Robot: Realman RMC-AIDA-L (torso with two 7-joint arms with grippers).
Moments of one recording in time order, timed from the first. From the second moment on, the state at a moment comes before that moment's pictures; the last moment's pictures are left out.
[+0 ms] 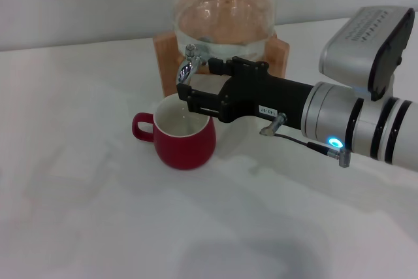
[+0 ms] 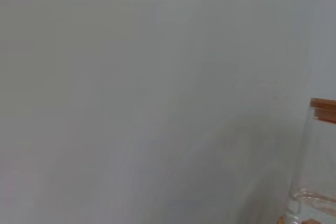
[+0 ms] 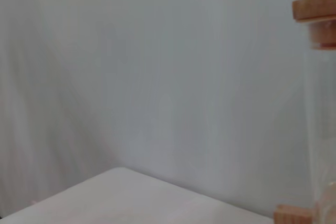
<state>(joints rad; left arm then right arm) 0.07 -2.09 0.77 1.15 -1.75 -1.42 1.60 0.07 2.01 -1.91 -1.51 1.69 0.48 -1.30</state>
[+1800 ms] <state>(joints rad) 0.09 -2.09 0.77 1.14 -1.76 -1.43 1.60 -0.07 2.01 -1.42 -1.52 1.70 0.85 -1.33</state>
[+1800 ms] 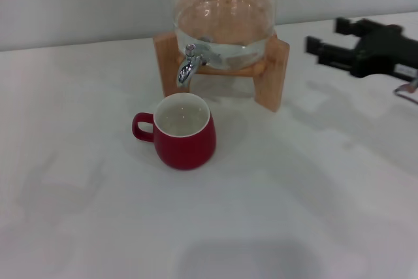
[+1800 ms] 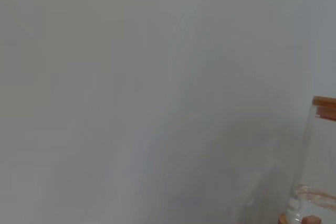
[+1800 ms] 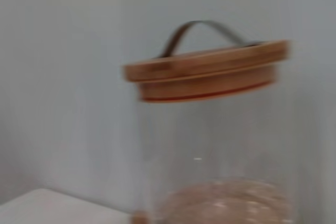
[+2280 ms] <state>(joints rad) 0.08 -2.08 0.77 1.03 -1.81 -1.46 1.74 0.06 2.01 -1.05 -1.21 1.72 0.99 -1.41</state>
